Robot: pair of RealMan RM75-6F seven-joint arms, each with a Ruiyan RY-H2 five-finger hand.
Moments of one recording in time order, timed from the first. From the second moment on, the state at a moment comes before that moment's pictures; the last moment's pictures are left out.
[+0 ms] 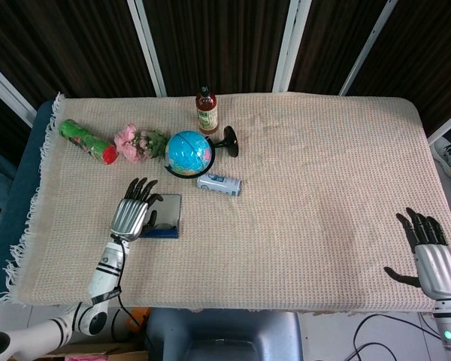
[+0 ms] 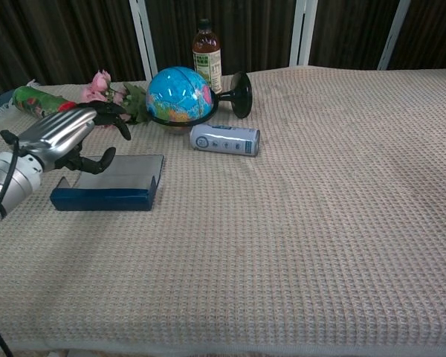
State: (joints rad) left arm -0.61 -1.74 -0.21 -1.12 1.35 1.12 0.15; right arm 0.08 -1.08 0.05 -1.64 -1.48 1.44 -0.08
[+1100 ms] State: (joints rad) left arm -0.50 -1.40 -0.05 -1.47 1.25 1.01 0.31; right arm 0.08 -1.09 0.04 -1.64 -1.50 1.44 -0.07
